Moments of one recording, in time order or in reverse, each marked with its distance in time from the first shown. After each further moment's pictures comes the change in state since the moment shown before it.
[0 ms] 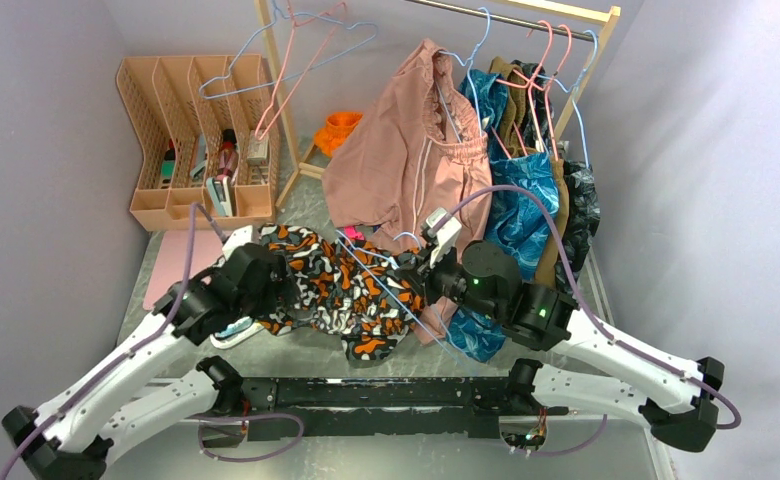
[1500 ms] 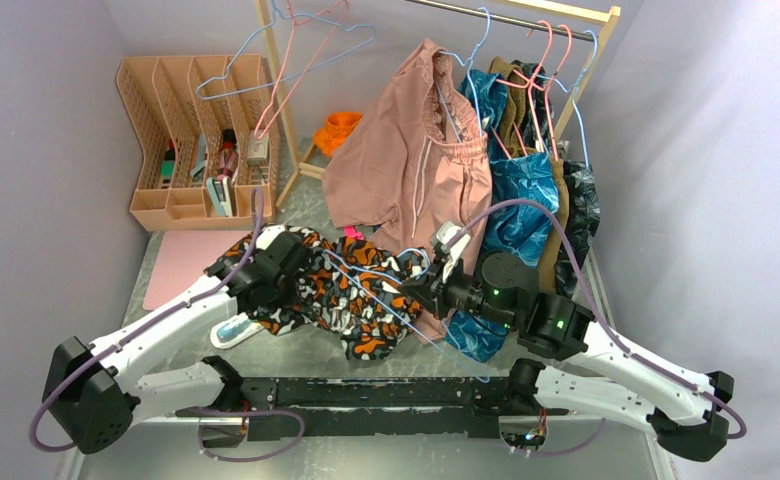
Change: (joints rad) left arm 0.004 0.320 -0.014 0.079 -0.031 0.042; right arm 0.000 -0.118 -0.062 -0.002 -0.129 -0.016
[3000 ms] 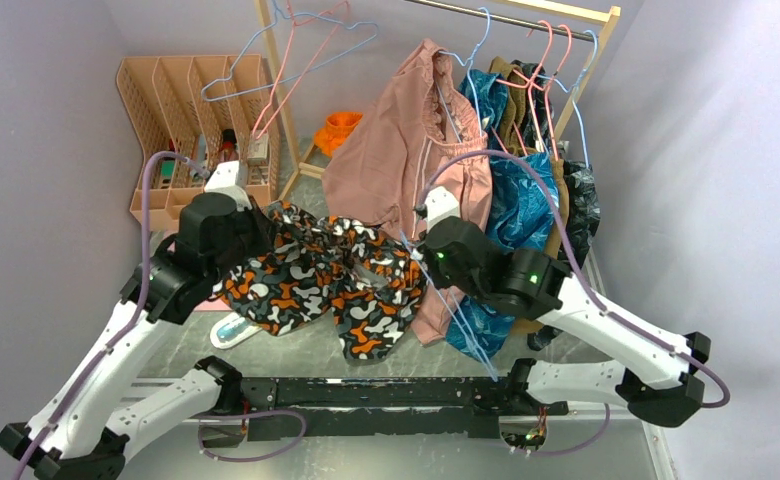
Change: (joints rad) left arm 0.162 -0.202 0.307 0.128 0.092 0.329; right arm 0.016 0.379 0.451 -0.584 0.415 0.124
